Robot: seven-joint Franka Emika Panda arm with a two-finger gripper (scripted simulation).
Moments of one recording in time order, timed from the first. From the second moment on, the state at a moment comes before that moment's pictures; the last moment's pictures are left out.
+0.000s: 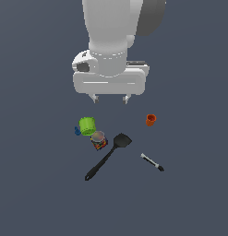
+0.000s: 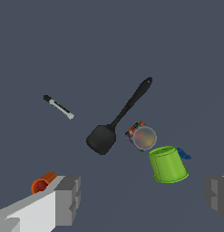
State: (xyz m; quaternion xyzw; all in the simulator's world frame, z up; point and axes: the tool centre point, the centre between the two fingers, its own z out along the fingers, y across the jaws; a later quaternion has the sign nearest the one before) arm 0.010 -0.010 0.331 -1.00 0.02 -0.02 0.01
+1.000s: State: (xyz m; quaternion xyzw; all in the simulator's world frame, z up) arm 0.017 -0.017 0.328 -1.00 0.04 -0.02 0.01
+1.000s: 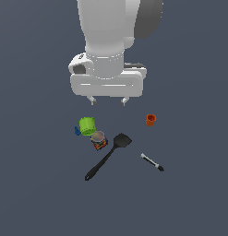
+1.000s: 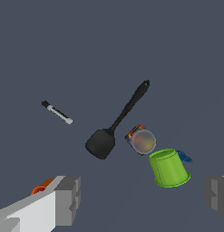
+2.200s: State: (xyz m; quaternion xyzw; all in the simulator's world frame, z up) arm 0.099 0.105 0.172 -0.96 -0.26 -0.01 -0.01
